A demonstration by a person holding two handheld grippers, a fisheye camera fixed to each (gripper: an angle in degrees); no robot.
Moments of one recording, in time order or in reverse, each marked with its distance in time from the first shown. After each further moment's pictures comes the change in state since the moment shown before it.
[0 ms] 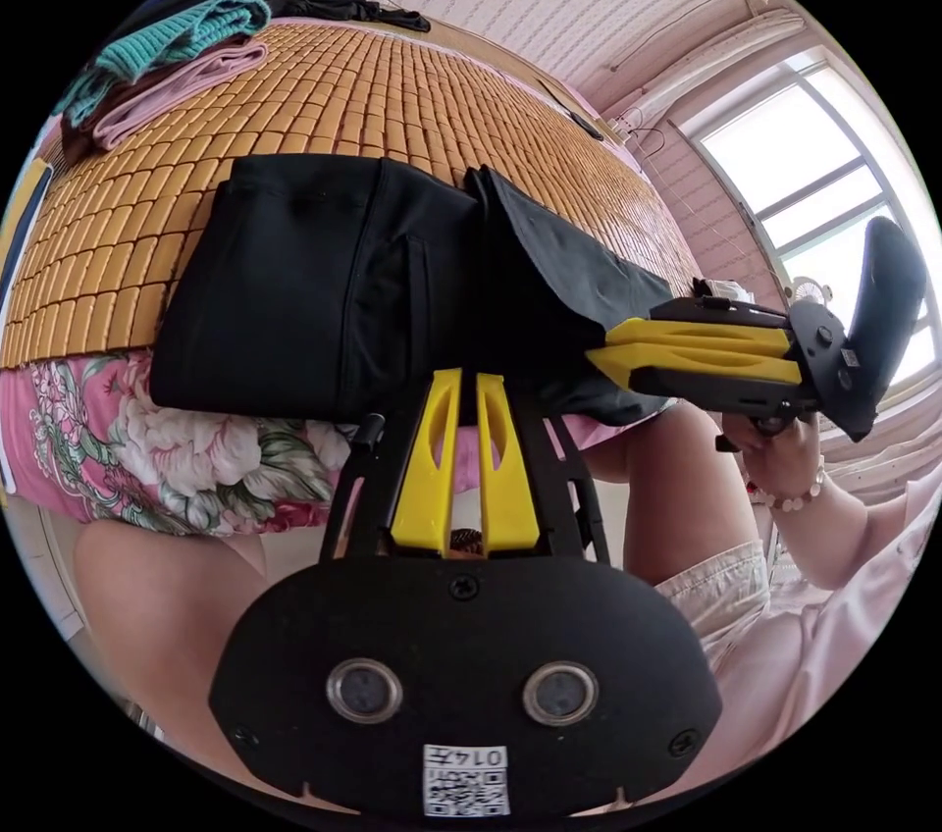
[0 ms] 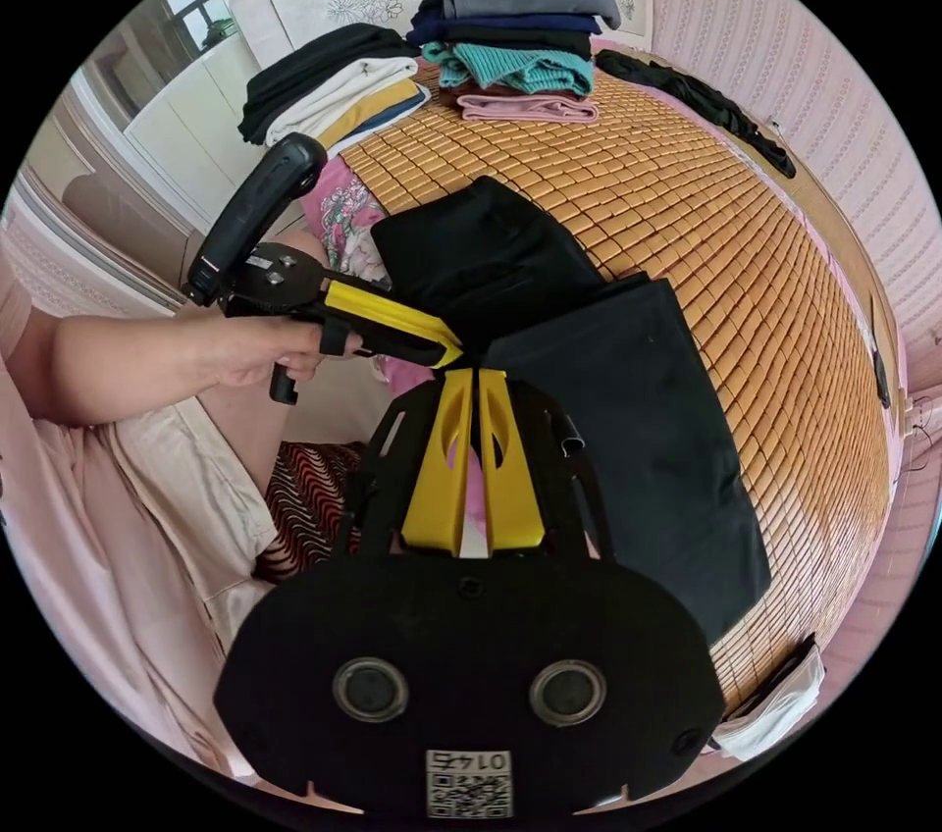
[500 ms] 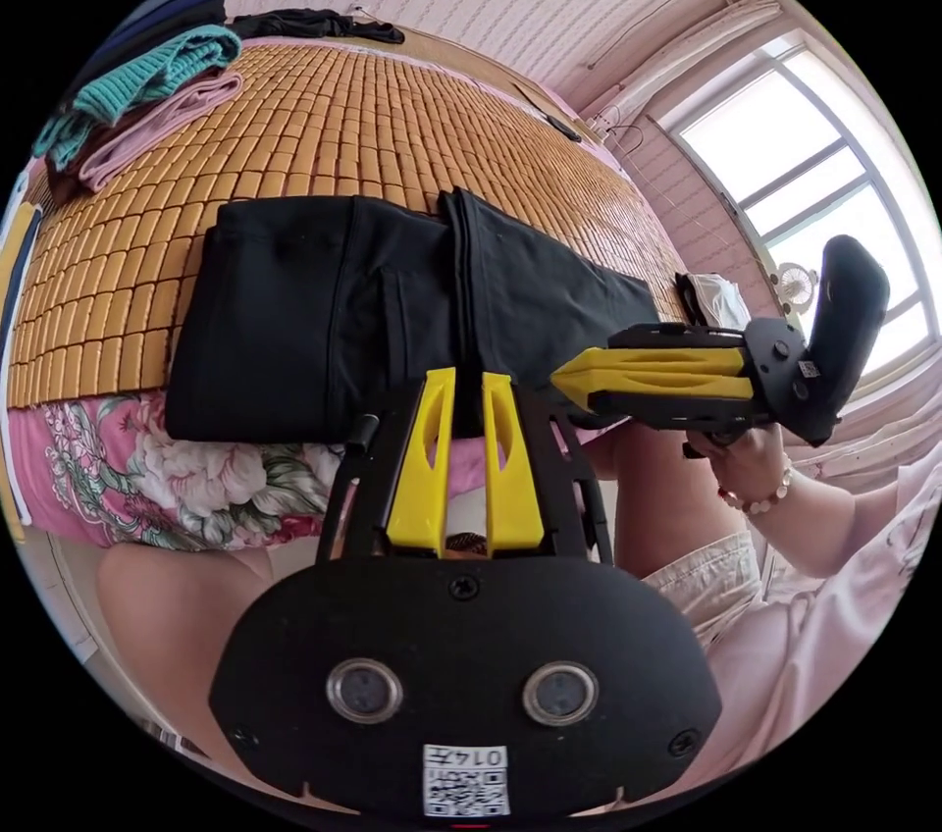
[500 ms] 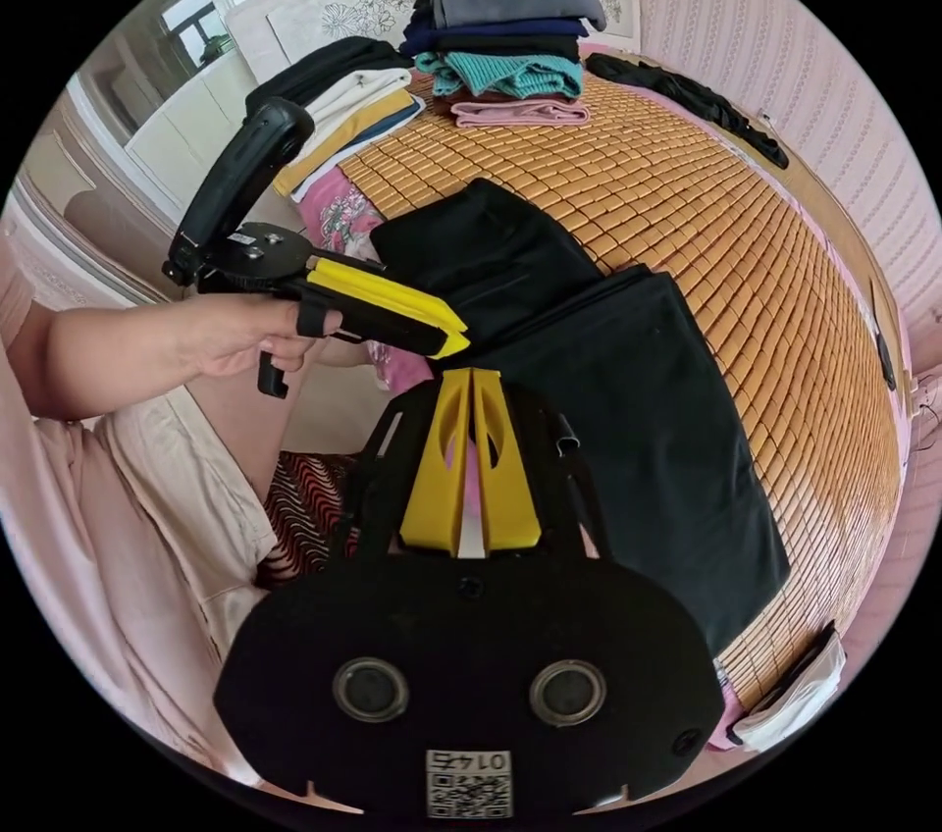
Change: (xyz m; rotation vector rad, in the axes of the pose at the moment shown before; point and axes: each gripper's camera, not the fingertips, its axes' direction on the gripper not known) left arm 0.021 -0.017 0.012 0.024 0.006 0.050; right arm -0.005 0.039 -0.013 0.031 -0.006 0.052
